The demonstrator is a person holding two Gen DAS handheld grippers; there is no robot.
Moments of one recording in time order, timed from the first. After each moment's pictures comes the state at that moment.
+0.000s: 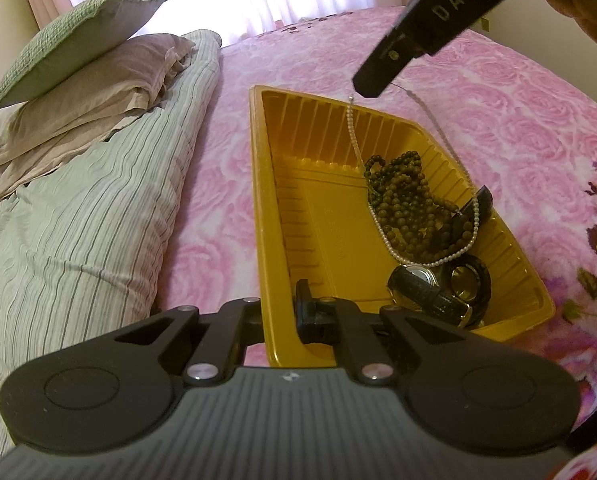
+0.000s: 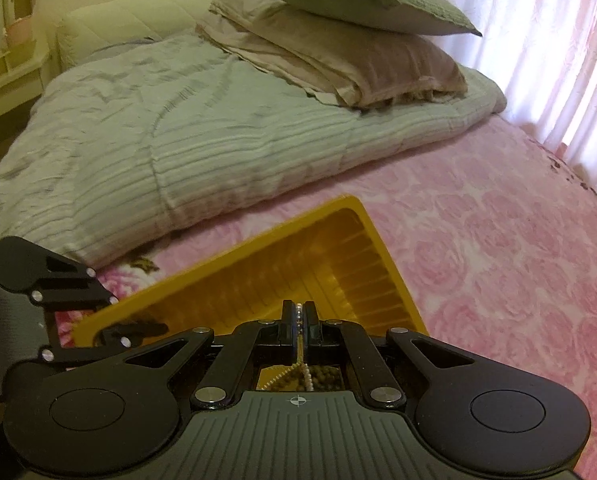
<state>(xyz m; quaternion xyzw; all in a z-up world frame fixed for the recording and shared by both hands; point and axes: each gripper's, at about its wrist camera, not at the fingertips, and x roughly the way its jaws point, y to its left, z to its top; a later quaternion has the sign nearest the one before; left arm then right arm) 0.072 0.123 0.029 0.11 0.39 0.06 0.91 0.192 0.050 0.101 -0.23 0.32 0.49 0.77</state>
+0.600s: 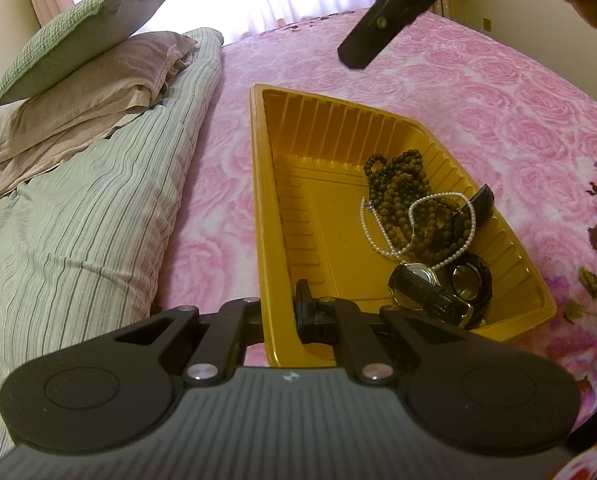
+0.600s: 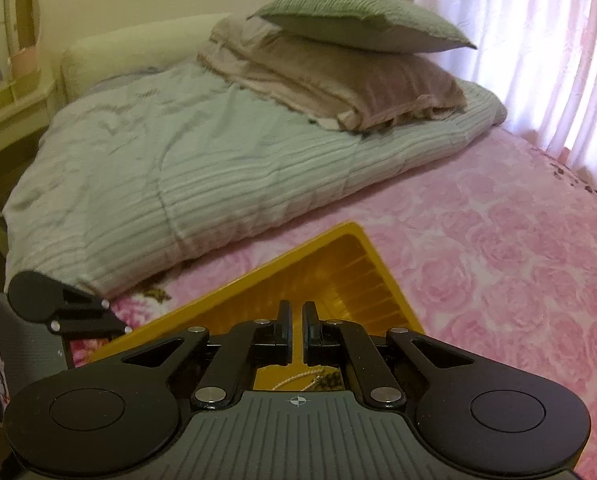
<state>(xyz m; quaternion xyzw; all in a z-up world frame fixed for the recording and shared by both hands) 0.071 0.125 0.027 0.11 0.39 0.07 0.91 0.199 0.038 0.111 -0.19 0.31 0.50 0.79</state>
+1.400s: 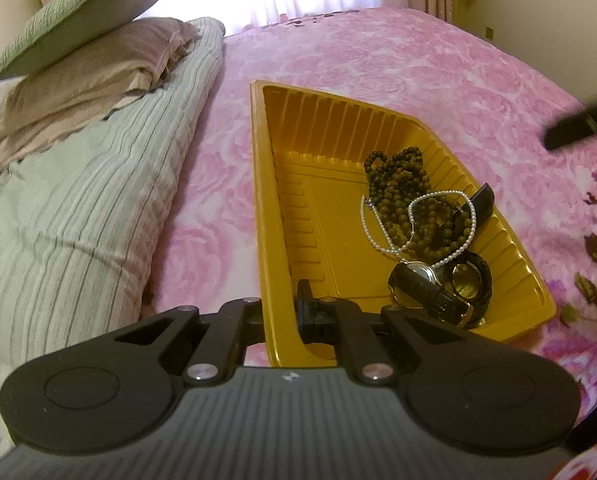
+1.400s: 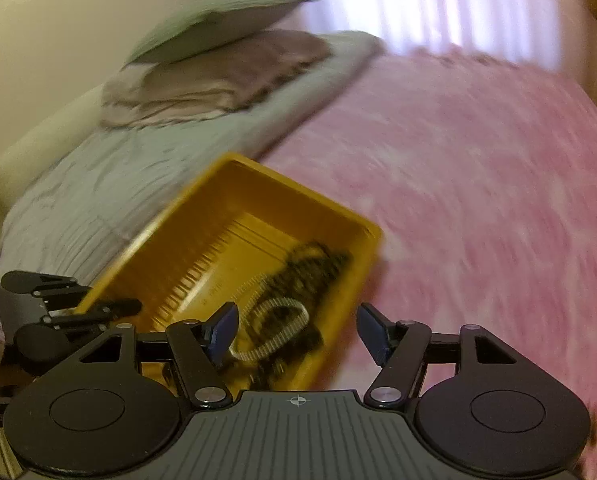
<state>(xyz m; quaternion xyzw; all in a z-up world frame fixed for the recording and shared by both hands) 0.070 0.142 0.021 0.07 0.40 0.06 0.91 0.172 -0.110 0.055 0.02 0.40 0.37 0.84</state>
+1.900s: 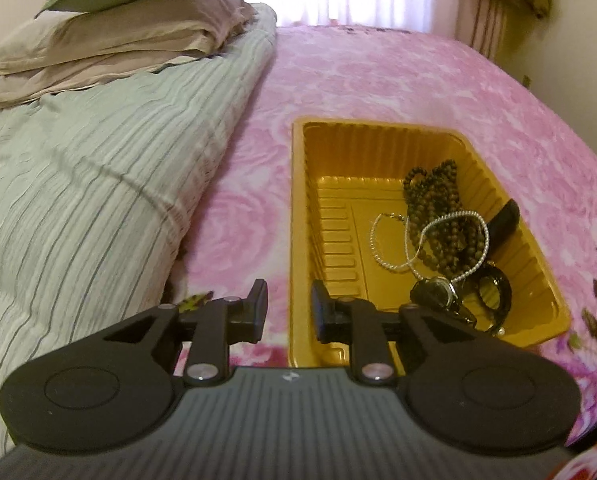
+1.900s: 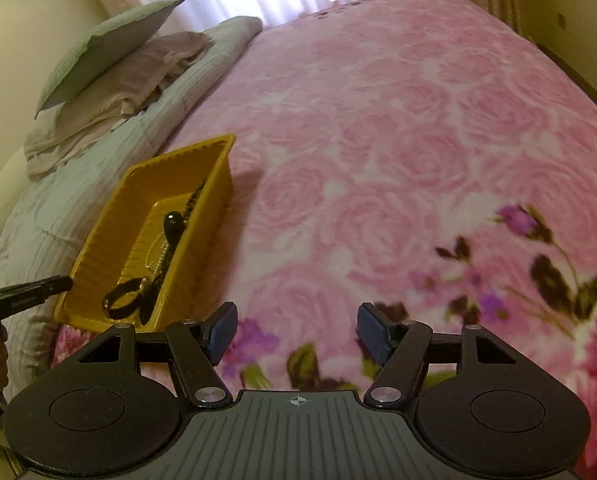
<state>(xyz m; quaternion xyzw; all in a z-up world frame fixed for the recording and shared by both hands) 0.040 0.190 0.017 -0.03 0.38 0.11 0.92 0.120 -0.202 0.014 0.12 0.45 0.26 0.85</state>
